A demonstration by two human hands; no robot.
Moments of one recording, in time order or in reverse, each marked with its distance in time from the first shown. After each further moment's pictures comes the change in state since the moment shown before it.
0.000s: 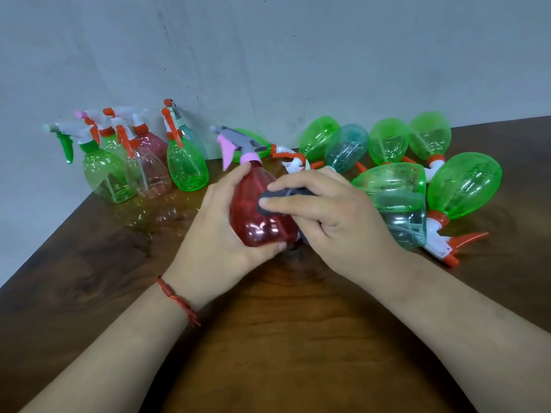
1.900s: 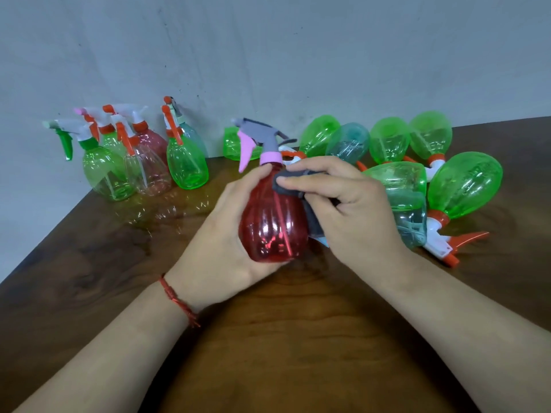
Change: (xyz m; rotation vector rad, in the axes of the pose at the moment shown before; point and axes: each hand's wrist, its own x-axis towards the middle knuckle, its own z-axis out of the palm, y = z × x) left_hand 0.001 0.027 0.002 0.043 -0.115 0.081; right_hand -0.002 -0.002 -0.002 0.342 0.143 0.309
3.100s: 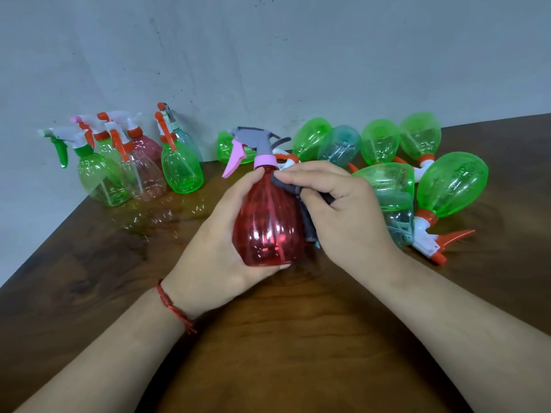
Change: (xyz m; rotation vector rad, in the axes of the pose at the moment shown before) left_hand -0.009 -0.010 0.007 -0.136 -0.020 0.085; right_hand 0.003 0.002 -0.001 0.101 0.046 0.136
